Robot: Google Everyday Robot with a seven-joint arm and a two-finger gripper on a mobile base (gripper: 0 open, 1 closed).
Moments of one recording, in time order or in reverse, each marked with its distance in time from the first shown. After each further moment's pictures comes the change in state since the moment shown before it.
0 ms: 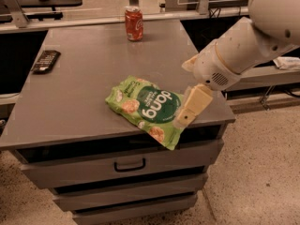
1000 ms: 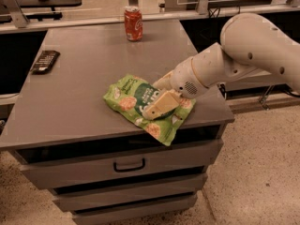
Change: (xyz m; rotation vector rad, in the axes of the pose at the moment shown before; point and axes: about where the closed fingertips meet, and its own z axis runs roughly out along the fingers) arm -0.032 -0.011 0.079 -0.103 -0.230 0.130
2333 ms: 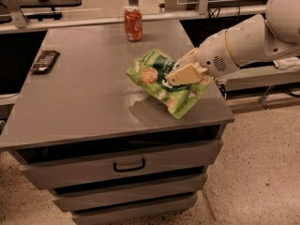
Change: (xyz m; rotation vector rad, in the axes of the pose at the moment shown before) arm -0.021 -0.026 -0.083 0.127 -0.086 0.039
